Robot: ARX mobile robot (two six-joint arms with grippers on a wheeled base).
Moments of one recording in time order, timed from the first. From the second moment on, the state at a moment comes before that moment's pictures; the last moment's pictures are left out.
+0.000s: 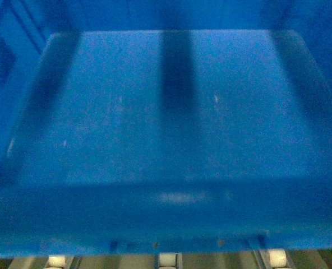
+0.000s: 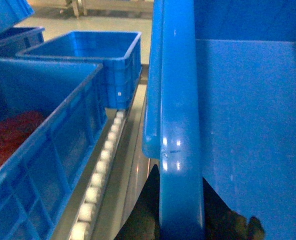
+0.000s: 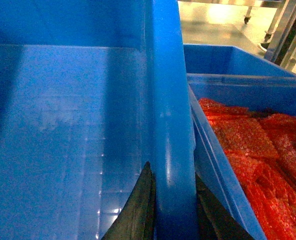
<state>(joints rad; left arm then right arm) -0.40 0.70 0.41 0.11 -0.53 -0.12 0.29 0.80 0.45 0.17 0.39 0.03</state>
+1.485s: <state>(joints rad) -0.17 0.91 0.50 0.06 -0.50 -0.02 0.18 0.99 0.58 -0.06 0.27 0.10</state>
